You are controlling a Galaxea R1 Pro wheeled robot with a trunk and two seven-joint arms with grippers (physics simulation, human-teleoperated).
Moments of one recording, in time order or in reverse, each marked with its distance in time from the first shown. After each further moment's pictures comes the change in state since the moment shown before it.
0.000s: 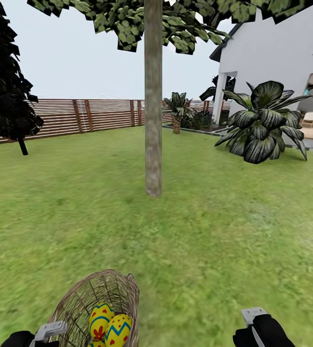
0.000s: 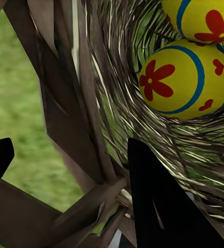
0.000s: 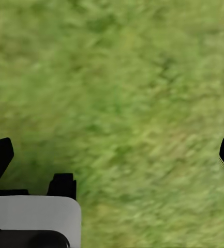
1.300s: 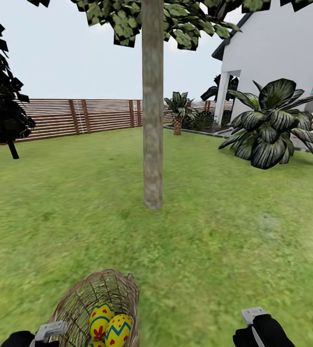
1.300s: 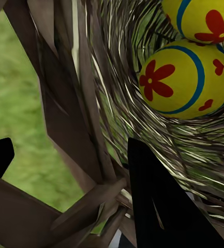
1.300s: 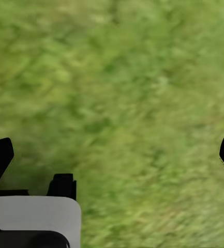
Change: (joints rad) left arm 0.000 0.000 0.000 0.000 0.001 0.000 0.000; right arm 0.000 0.000 0.000 0.000 0.000 -0.002 0.000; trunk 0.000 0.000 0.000
